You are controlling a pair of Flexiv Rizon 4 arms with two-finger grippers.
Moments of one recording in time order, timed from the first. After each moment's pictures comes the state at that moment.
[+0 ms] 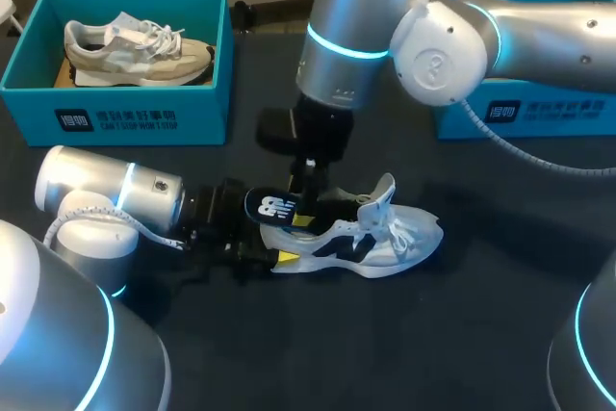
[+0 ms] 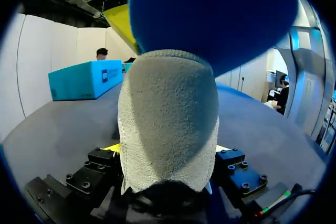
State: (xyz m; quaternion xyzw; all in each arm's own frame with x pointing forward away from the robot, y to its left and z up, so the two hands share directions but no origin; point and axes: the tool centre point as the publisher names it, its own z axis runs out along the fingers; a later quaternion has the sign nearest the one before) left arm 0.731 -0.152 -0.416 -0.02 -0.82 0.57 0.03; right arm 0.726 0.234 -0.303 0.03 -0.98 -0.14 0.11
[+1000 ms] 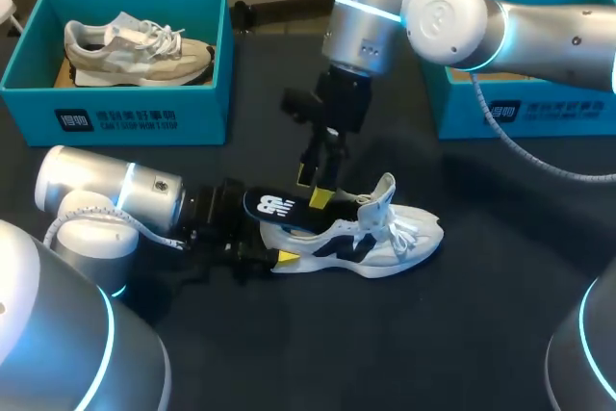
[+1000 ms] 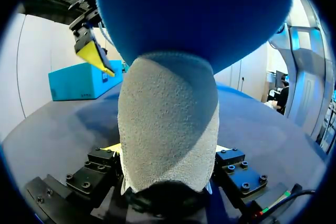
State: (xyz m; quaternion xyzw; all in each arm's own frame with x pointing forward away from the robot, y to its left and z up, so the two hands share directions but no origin) left arm 0.731 -0.152 -0.416 -0.02 -0.82 0.57 0.03; right arm 0.749 0.218 -0.308 0.05 -0.94 -0.20 0.27
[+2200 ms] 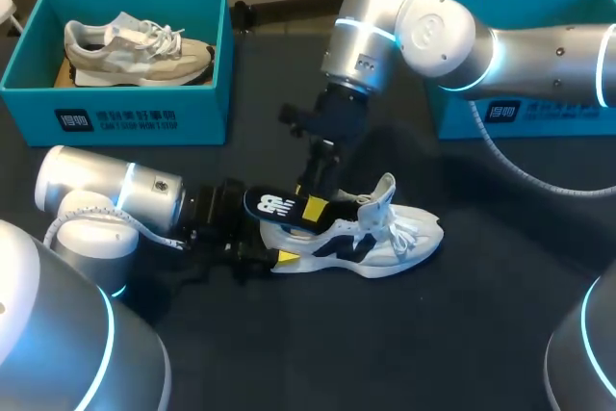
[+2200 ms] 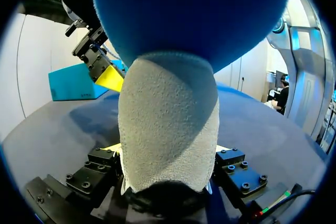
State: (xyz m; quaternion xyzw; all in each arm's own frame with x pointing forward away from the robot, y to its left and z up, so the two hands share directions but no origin) left arm 0.731 -0.152 -0.416 -0.02 -0.82 0.57 0.03; right arm 0.724 0.225 -0.320 0.01 -0.91 -0.21 0.36
